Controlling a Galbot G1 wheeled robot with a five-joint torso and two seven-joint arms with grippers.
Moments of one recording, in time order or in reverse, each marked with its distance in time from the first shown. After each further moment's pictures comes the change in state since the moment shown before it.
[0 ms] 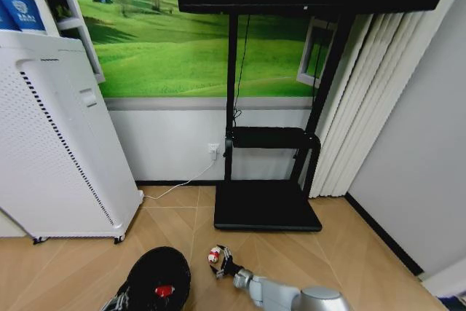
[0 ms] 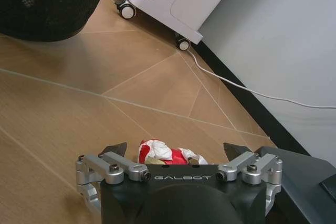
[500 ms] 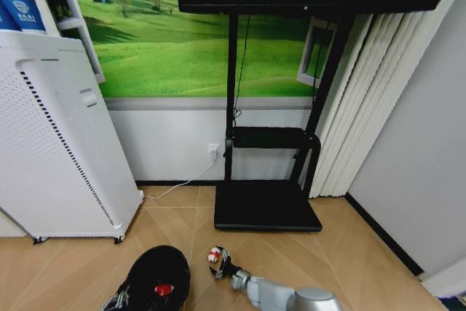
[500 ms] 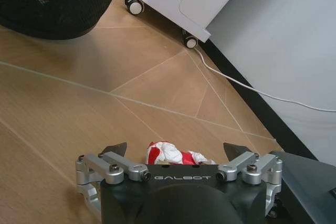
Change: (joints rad) left arm -0.012 0.002 0.010 0.008 -0.008 0.000 0.001; right arm -0.006 0.040 0.001 -0.047 -0.028 -0.018 -0.001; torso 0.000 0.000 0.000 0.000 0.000
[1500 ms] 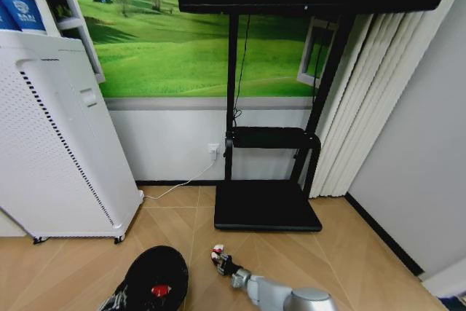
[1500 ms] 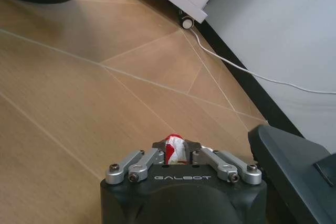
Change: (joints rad) left arm 0.012 -0.006 -0.009 -0.002 -0.014 -0.010 0.016; right arm 0.000 0.004 0.046 -0.071 -0.017 -0.008 -0.021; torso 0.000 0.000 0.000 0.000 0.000
